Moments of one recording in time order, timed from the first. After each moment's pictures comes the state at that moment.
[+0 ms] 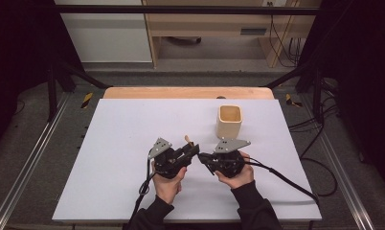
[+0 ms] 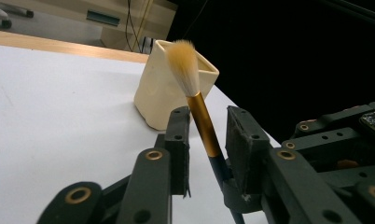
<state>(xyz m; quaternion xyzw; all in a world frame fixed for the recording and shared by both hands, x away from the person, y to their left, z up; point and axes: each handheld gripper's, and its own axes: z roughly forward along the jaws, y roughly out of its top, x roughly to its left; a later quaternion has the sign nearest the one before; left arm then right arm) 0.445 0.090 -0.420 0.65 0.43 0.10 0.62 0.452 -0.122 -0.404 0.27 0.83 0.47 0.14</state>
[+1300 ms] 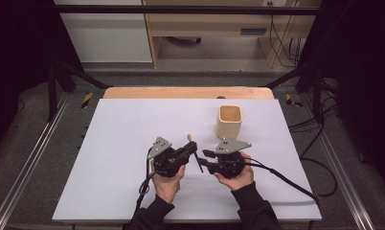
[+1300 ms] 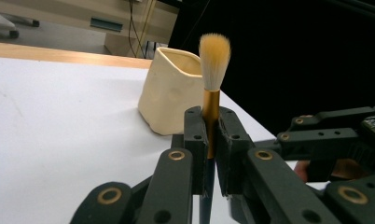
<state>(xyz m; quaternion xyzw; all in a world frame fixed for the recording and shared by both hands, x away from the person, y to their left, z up) 0.444 0.094 -0.413 0.66 0.42 0.12 0.62 0.448 -0.122 -0.404 0.28 0.82 0.47 0.15</state>
